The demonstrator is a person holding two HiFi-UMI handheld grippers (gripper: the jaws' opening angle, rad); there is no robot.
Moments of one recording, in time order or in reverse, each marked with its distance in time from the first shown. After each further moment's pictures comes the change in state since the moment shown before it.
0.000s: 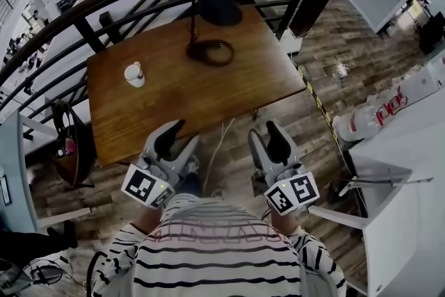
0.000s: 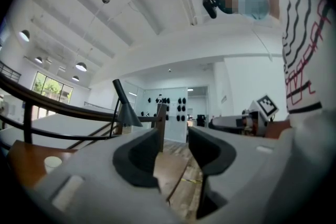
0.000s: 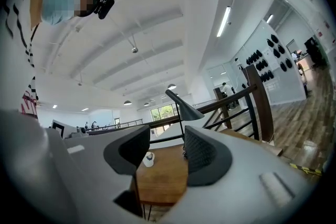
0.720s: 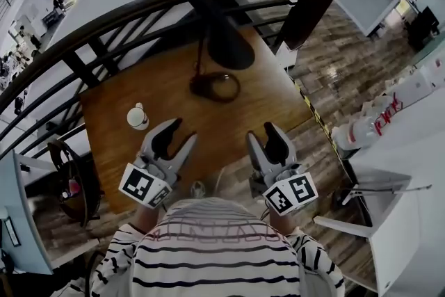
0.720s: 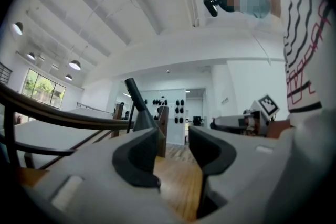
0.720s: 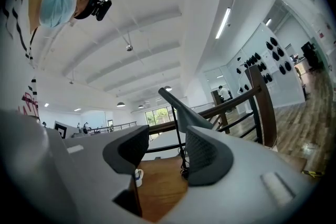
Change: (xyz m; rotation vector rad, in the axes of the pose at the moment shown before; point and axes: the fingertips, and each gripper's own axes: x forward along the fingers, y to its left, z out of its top) left arm 0.069 0.188 0.032 0.010 -0.010 -0.073; right arm 0.187 -0.017 0.018 -0.007 -0.034 -0.058
